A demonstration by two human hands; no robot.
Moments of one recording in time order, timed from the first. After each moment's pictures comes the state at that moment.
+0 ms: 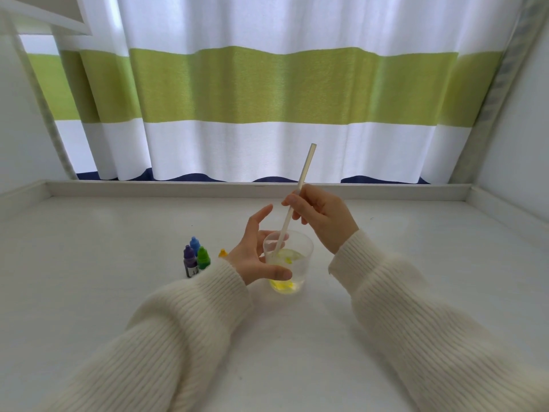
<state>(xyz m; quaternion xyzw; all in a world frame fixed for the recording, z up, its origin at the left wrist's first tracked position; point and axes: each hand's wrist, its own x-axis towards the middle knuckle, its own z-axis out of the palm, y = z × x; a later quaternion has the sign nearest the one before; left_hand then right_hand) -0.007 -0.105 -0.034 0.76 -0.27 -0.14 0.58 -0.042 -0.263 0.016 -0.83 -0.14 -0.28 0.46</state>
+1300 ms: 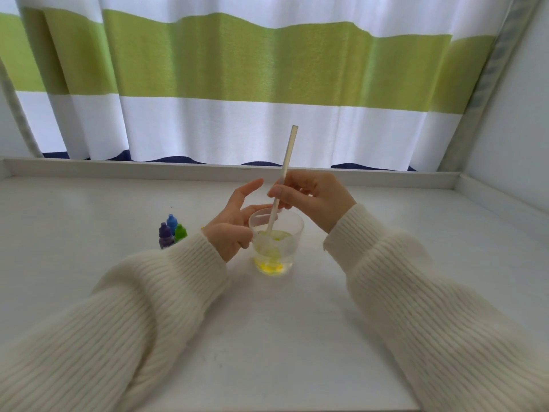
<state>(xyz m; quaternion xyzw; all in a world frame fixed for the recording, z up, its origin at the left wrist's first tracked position) 0.011 -0.104 -0.039 0.62 -0.30 -0.20 0.70 -0.051 -0.268 0.014 -0.87 -0.17 -0.23 0.41</state>
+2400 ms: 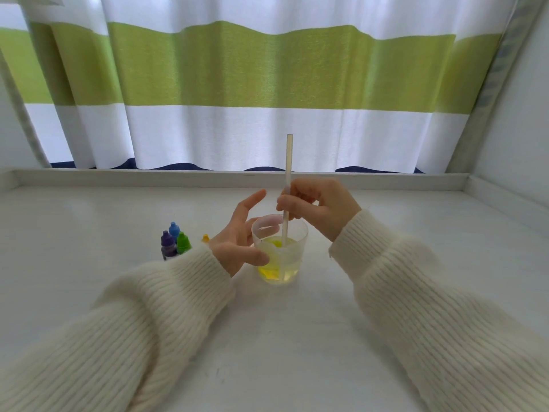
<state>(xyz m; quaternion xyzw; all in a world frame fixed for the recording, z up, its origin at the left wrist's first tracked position) 0.008 -0.105 -0.048 0.64 -0.30 -0.20 0.68 -0.051 -0.270 0.011 -0.88 -0.17 -0.23 0.38</state>
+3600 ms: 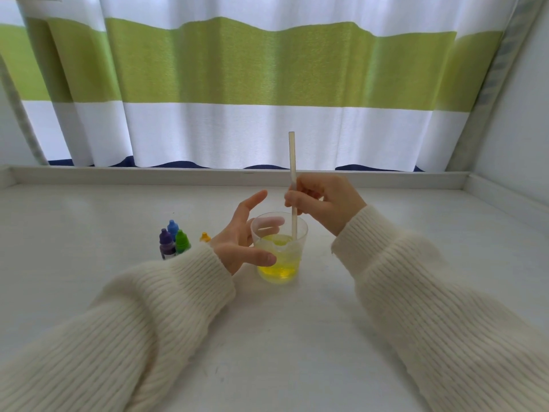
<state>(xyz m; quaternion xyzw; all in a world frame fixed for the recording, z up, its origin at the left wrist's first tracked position) 0.003 -0.106 -0.048 0.65 -0.30 -0.20 0.67 -0.047 -0.279 0.011 -0.89 -0.15 -0.25 0.35</state>
